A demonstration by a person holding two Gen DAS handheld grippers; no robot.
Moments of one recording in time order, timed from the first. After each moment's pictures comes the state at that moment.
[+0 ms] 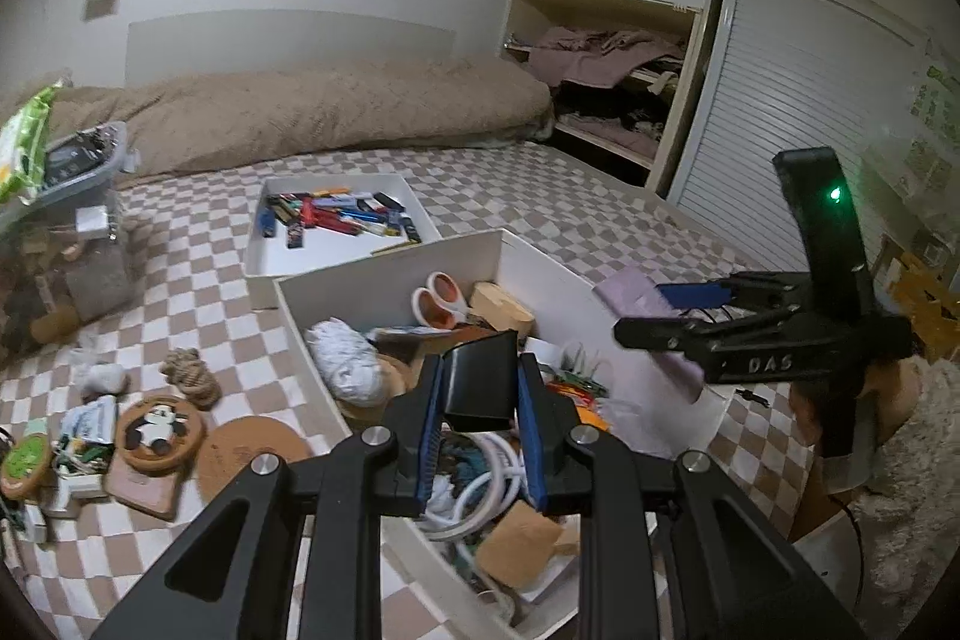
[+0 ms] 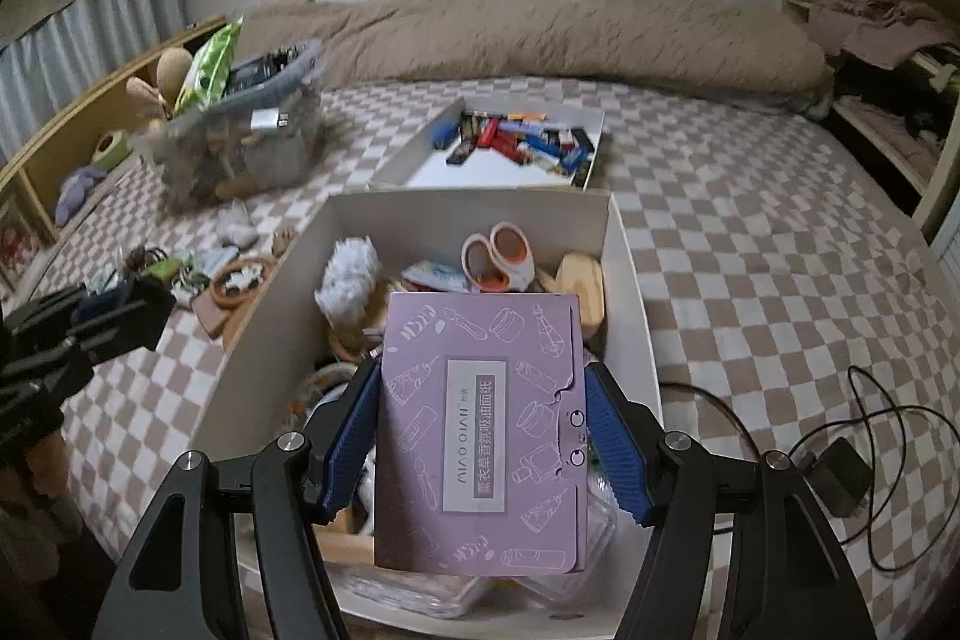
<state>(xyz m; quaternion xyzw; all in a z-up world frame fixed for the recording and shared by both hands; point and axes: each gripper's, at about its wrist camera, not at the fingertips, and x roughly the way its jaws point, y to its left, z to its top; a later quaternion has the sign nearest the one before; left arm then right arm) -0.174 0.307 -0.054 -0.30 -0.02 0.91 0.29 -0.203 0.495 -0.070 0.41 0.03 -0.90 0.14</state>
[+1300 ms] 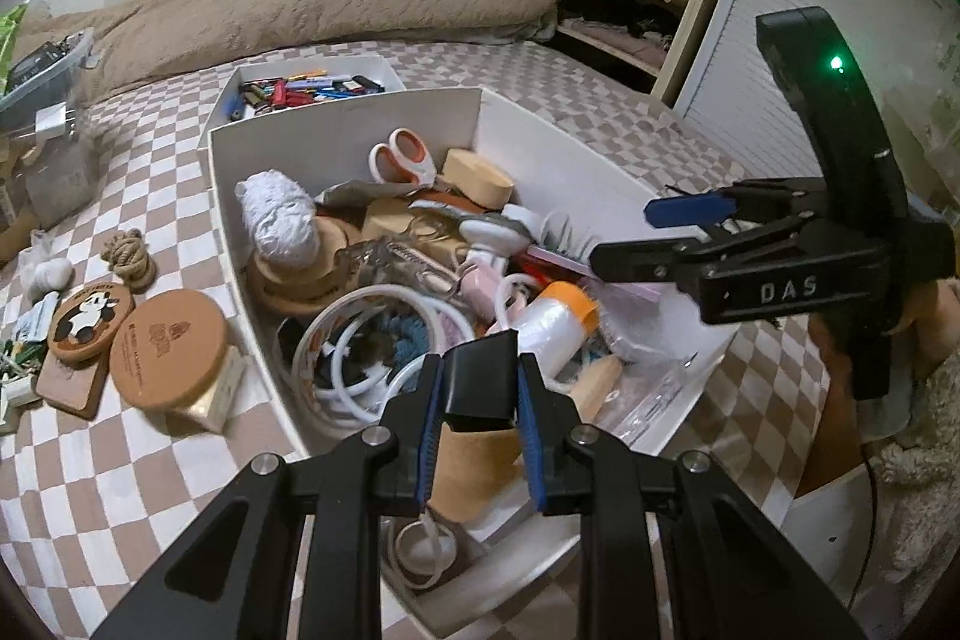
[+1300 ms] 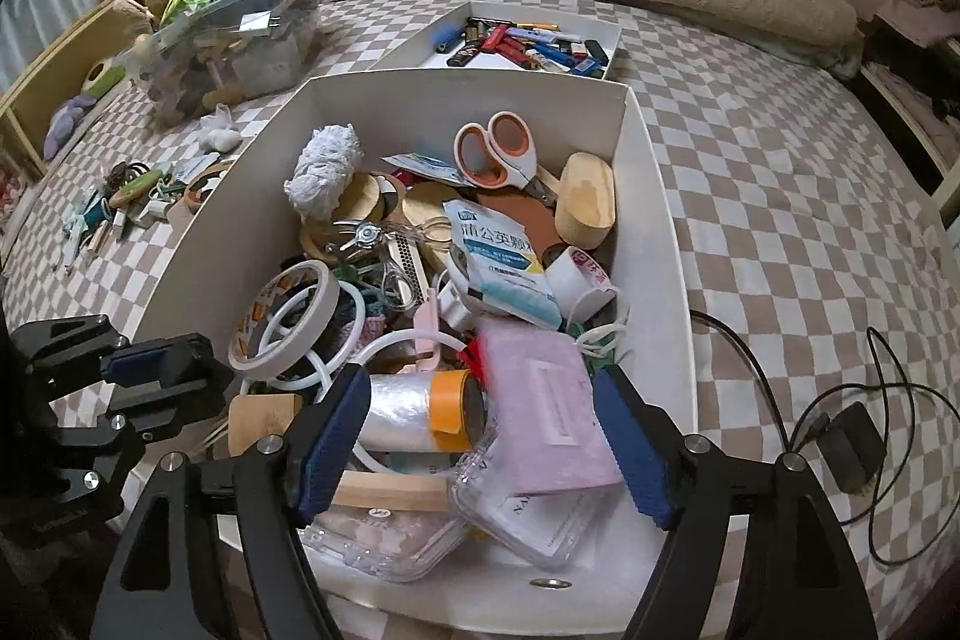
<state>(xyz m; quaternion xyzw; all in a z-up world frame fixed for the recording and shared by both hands) -0.161 0.348 -0.120 -0.40 0.00 0.87 0.29 -0.210 0.497 -0.108 0.48 0.07 -0.86 0.14</state>
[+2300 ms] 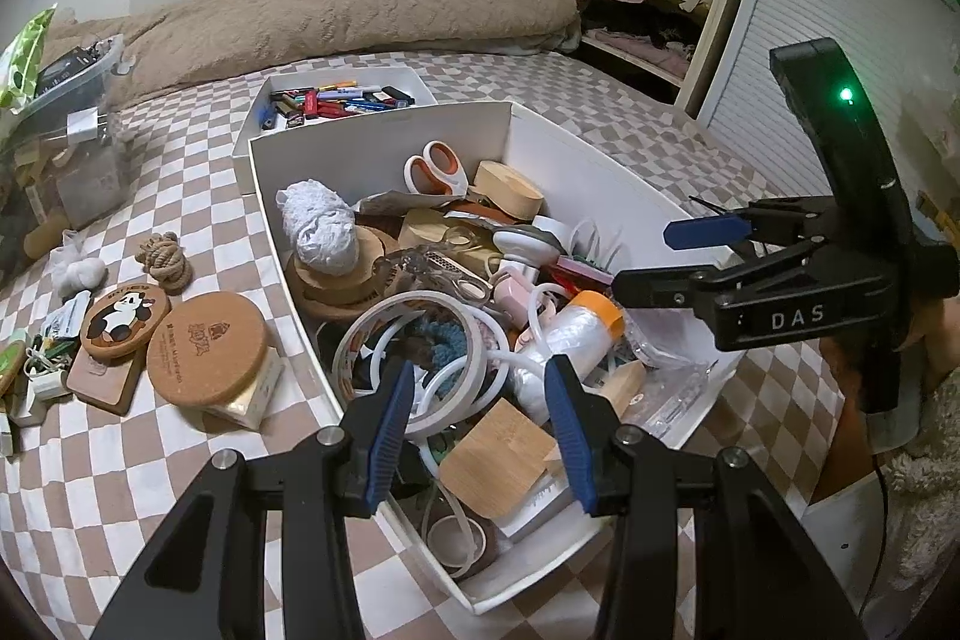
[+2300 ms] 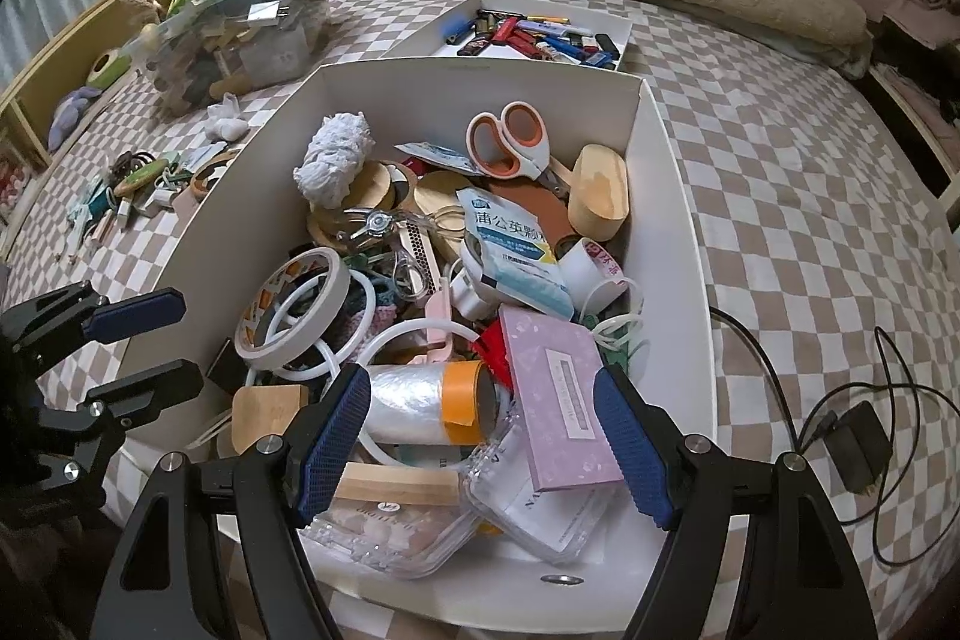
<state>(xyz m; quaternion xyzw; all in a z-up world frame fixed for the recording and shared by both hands) -0.159 0.337 -0.112 -0.39 0.00 0.88 0.26 -0.206 0.491 -0.113 0.49 0.07 -0.86 0.15</state>
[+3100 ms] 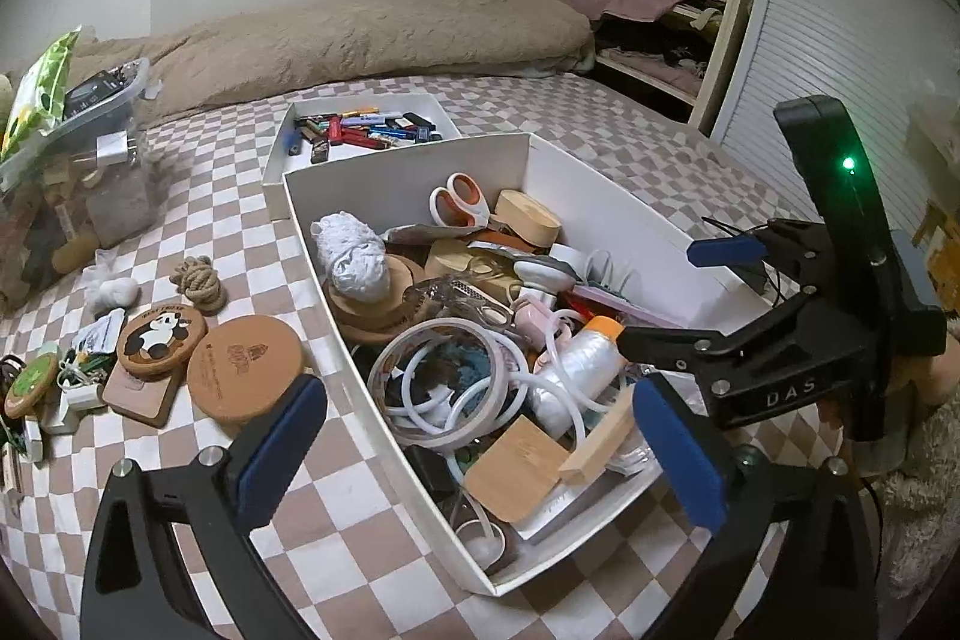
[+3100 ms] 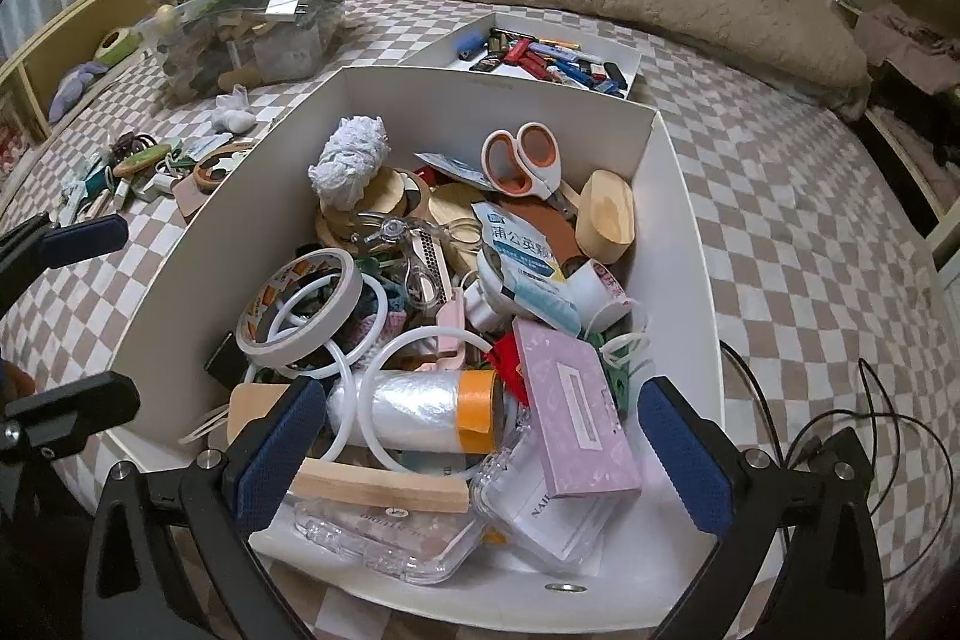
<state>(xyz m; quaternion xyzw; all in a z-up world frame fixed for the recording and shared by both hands) -0.153 0.327 -0.095 -0.37 0.01 0.90 0.24 -0.195 0.476 -0.112 0.46 0.11 -0.87 0.14</state>
